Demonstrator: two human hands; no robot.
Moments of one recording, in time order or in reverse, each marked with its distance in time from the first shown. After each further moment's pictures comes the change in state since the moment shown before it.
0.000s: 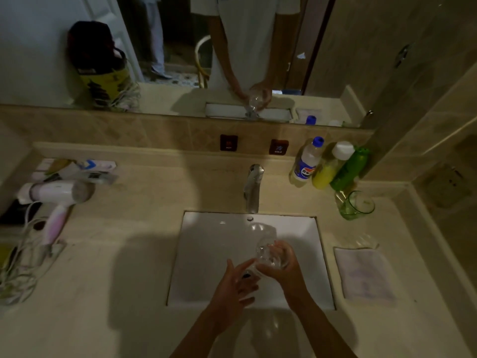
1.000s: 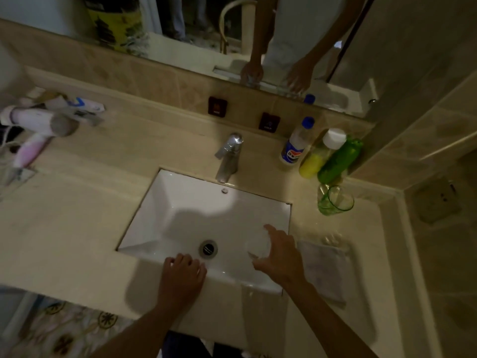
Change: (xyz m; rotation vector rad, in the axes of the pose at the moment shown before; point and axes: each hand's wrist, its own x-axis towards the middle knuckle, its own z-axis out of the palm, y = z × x) left_hand 0.035 -0.111 0.007 1.945 0.575 0.414; right_hand 0.020 0.007 -0.122 -0.993 -0.202 -0.204
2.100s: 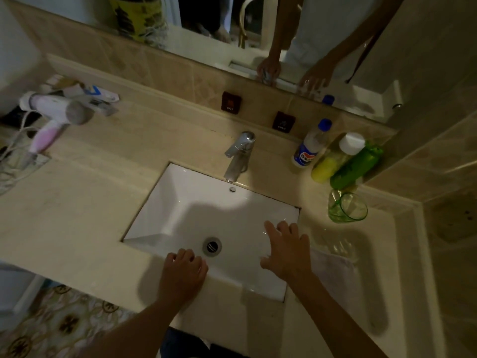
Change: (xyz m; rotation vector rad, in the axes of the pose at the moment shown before) left_hand 0.003 0.000 0.007 -0.068 0.084 -0.096; right_hand 0.031 -0.003 -0.011 -0.553 -0.059 -0.160
